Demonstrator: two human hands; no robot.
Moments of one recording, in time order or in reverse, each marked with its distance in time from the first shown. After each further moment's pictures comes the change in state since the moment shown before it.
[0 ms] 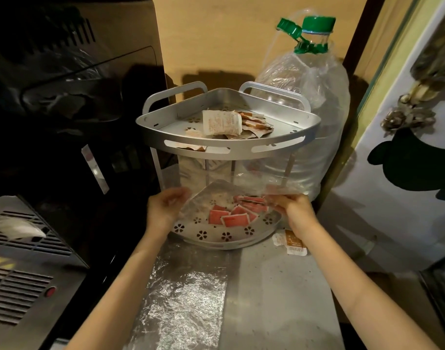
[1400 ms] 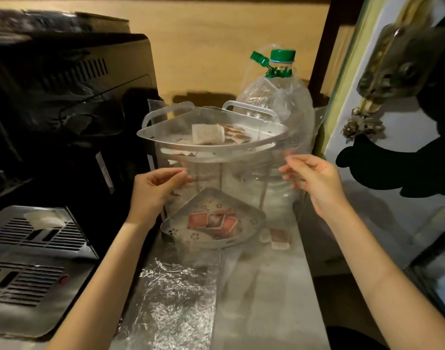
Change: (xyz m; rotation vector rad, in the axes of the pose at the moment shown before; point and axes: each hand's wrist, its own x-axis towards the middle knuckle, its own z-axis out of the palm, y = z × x) left_hand -0.032 0.097 -0.027 -0.259 -0.183 0.230; right_hand -0.079 -0.108 -0.023 -0.027 0.066 -0.365
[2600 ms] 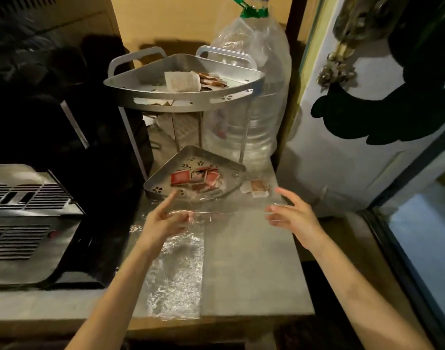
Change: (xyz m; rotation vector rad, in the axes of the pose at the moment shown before) left_hand -0.118 -0.068 0.006 -0.054 -0.189 -0.633; right_hand -0.126 0.098 -0.038 -0.018 0.063 0.552
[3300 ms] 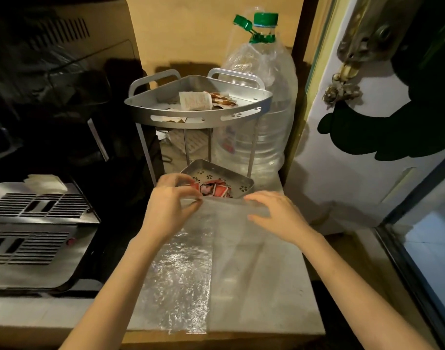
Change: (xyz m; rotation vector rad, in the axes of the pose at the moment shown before) left_hand -0.009 0.077 0.009 1.012 0.208 0.699; right_hand -0.002 -0.044 0.048 -1.138 -0.143 -0.552
